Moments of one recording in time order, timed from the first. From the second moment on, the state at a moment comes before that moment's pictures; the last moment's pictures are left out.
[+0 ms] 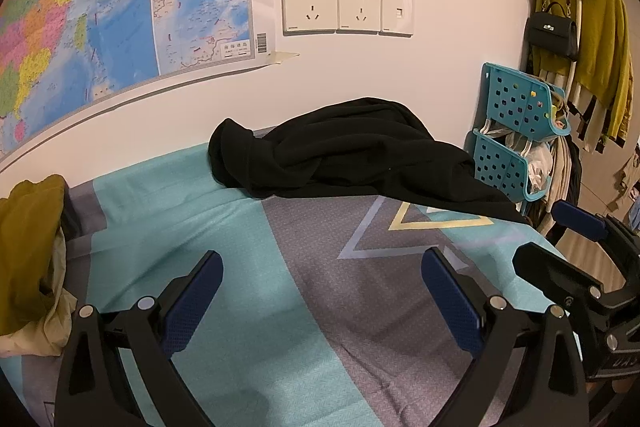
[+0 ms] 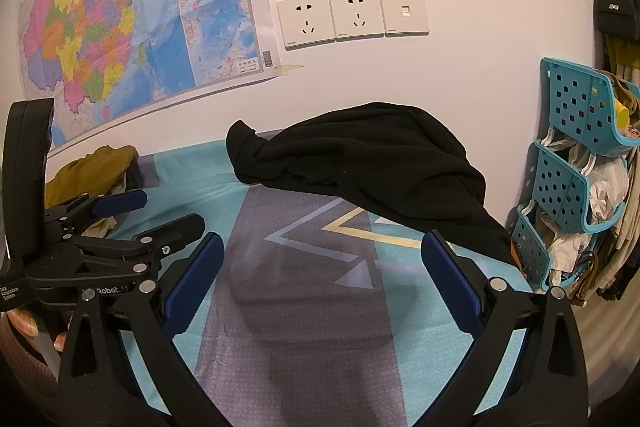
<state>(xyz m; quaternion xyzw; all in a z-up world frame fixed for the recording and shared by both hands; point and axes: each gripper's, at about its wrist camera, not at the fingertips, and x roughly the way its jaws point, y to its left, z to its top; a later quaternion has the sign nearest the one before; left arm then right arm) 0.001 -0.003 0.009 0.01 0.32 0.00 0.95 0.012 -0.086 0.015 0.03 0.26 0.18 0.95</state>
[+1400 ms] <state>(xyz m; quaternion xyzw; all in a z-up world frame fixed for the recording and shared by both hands) 0.002 -0.001 0.007 0.00 0.32 -0.01 0.95 0.012 -0.081 0.016 0.03 0.26 0.18 0.95</state>
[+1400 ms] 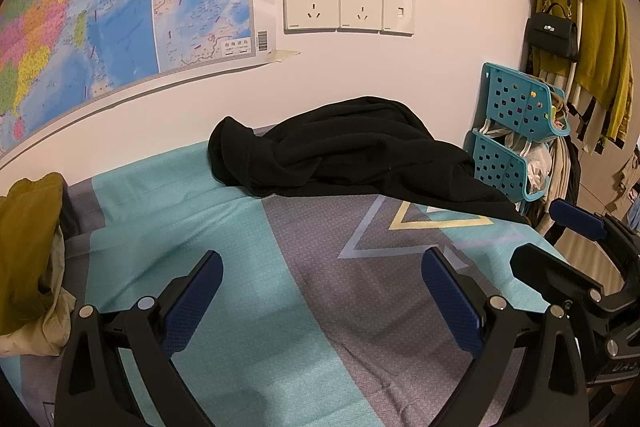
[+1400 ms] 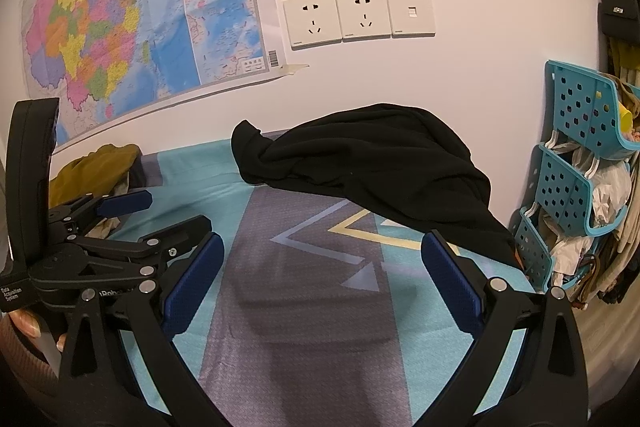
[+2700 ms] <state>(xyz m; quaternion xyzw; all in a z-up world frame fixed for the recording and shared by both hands) 0.055 0.087 -0.022 -0.03 0.38 0.09 0.92 0.184 0.013 -0.021 -0.22 0.33 0.22 0.89</state>
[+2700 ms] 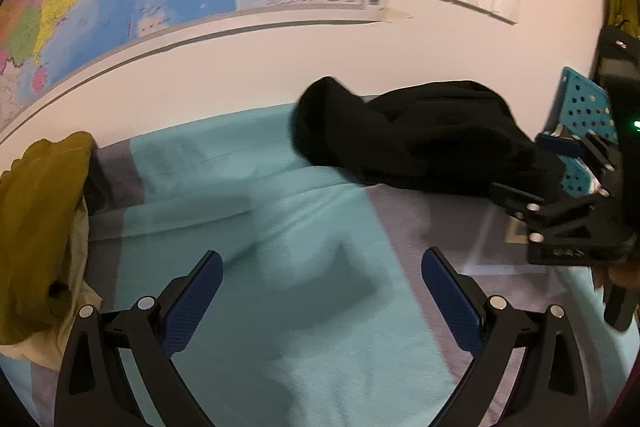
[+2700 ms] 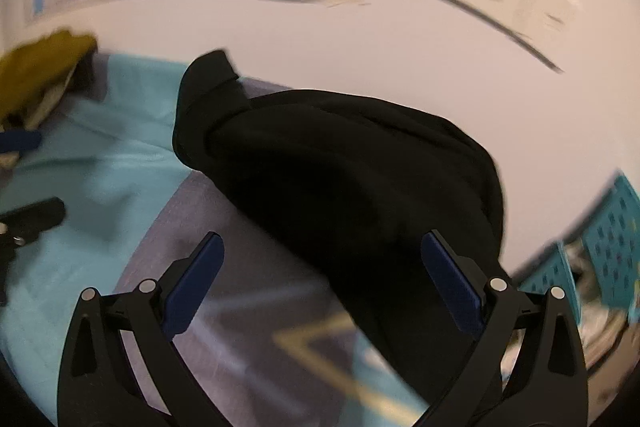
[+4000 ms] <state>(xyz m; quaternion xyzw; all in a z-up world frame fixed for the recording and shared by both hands) 0.079 0.132 -0.046 -0.03 0.40 0.13 0.91 0.212 0.074 -0.033 -0.33 0.28 0.28 0.86</state>
